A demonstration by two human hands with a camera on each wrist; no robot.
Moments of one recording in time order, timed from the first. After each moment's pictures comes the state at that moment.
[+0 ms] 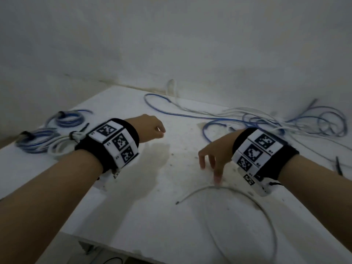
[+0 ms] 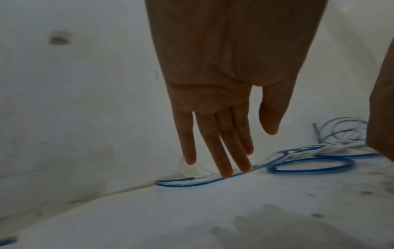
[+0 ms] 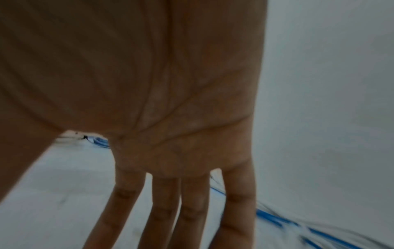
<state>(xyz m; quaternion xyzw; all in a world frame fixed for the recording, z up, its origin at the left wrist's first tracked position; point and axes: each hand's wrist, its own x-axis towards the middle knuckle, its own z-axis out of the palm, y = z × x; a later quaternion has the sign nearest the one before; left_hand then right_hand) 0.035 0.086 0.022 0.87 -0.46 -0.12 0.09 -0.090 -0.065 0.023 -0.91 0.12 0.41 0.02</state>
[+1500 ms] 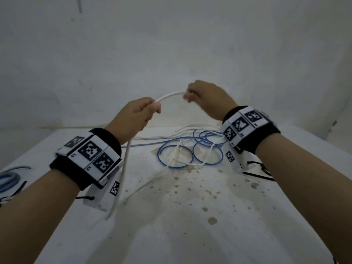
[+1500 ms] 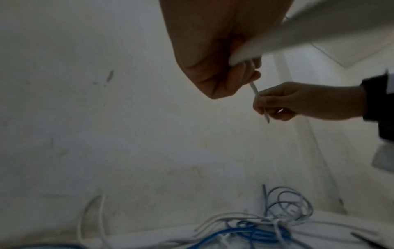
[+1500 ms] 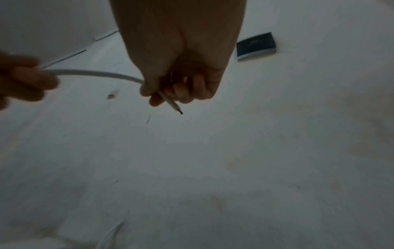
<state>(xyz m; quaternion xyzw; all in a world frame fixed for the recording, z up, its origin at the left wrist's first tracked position) -0.024 0.002 0.094 0.62 -0.56 -0.11 0.54 -0.154 -0.159 0.126 -0.94 0.21 -0.28 0.04</state>
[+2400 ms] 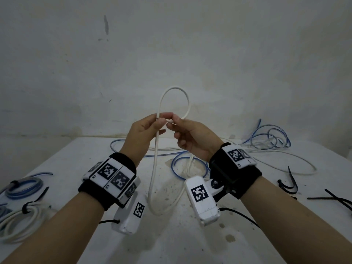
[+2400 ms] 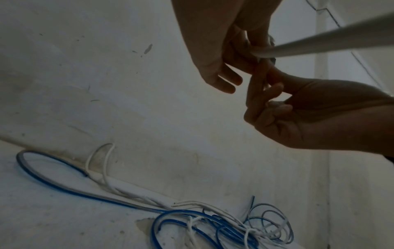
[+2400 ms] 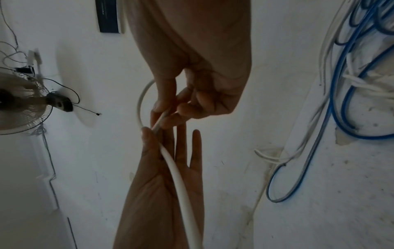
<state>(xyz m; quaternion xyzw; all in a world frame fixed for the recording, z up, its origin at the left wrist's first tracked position) -0.006 0.013 0.072 0.52 -0.51 -0.13 0.67 -0.109 -0.095 0.082 -0.64 0.11 -0.24 0.72</state>
